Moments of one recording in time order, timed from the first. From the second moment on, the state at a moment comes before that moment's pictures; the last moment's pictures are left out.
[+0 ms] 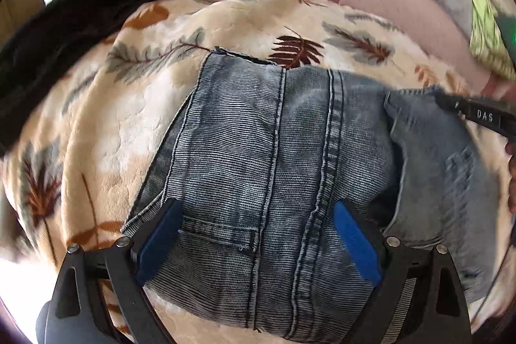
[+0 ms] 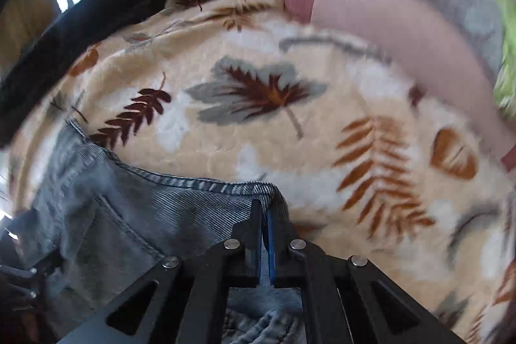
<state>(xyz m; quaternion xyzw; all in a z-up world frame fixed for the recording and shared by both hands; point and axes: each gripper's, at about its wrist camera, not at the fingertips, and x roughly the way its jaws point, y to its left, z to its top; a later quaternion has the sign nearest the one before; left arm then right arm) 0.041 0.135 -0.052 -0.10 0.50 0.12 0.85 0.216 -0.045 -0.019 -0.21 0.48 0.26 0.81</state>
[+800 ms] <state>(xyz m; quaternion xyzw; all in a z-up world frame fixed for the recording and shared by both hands) 0.023 0.142 -0.020 -0.12 0.47 0.13 0.87 0.193 -0.013 -0.003 -0.09 0.53 0.33 0.78</state>
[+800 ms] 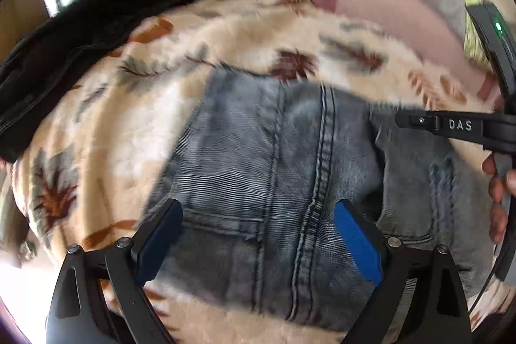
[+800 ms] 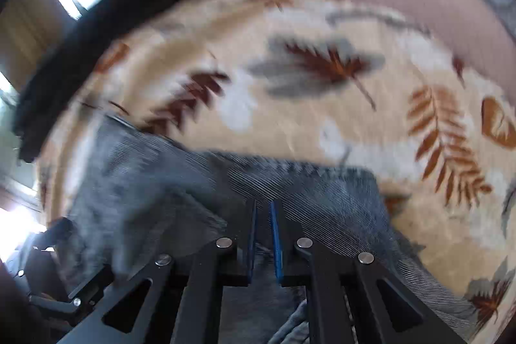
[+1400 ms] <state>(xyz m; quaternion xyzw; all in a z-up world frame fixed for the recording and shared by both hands) -0.044 0.243 -0.001 -0.39 0.37 0.08 0.84 0.122 -0.137 0.030 0.07 0.48 0.31 0.81</state>
